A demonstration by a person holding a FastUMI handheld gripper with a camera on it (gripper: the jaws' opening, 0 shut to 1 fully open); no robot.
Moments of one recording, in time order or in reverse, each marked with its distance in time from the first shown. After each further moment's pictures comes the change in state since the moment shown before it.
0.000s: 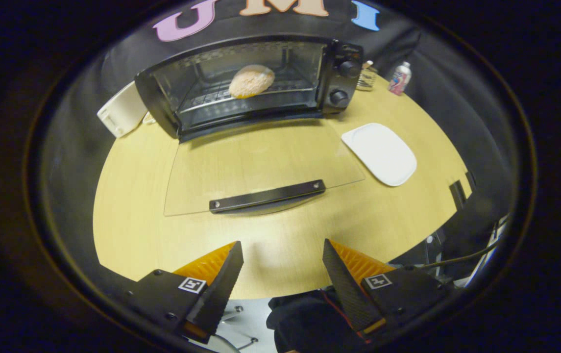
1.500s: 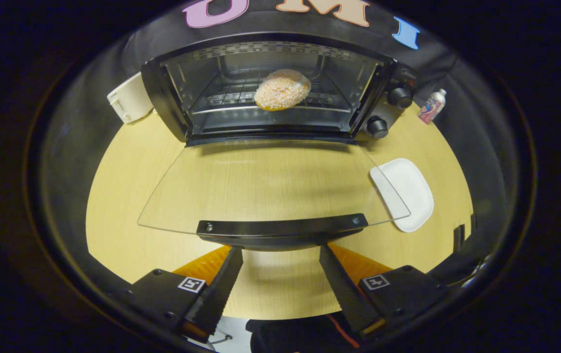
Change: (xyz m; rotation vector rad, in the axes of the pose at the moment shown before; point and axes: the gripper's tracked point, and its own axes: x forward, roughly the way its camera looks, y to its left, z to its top) arm 0.017 0.011 0.059 -0.127 -0.036 -0.021
